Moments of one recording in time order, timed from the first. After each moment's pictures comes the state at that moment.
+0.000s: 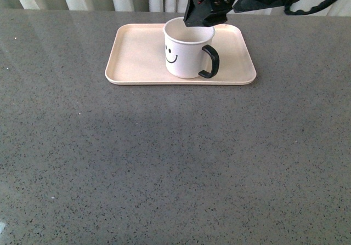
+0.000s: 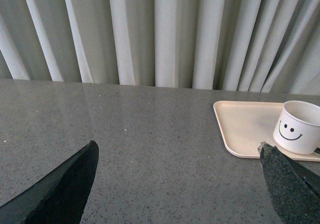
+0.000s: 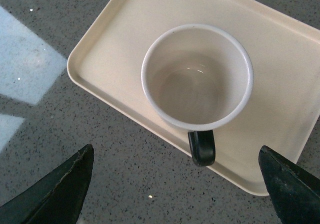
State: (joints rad) left arm 0.00 0.02 0.01 0.00 0.00 0.00; right arm 0.26 1.97 1.42 -0.22 -0.10 -0.10
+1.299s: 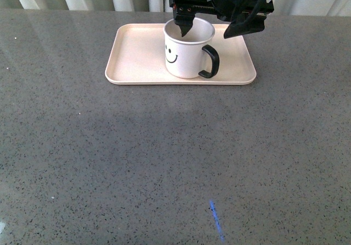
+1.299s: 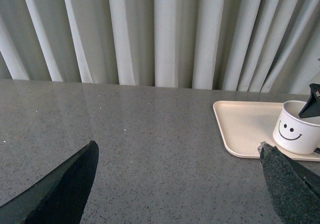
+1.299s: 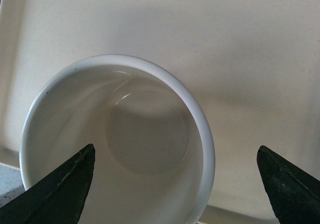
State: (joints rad) left arm 0.00 0.02 0.01 0.00 0.00 0.00; right arm 0.23 2.34 1.88 -0.47 -0.01 0.18
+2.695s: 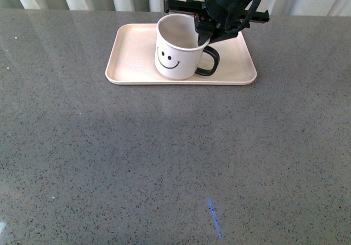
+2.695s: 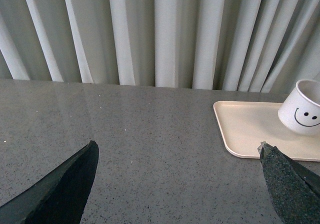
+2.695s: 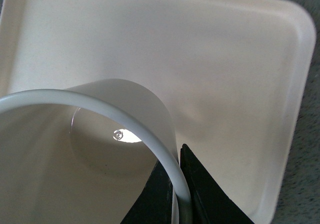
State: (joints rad) left arm 0.00 0.02 0.01 0.00 0.00 0.00; right arm 0.20 2.38 2.09 -0.65 -0.01 0.05
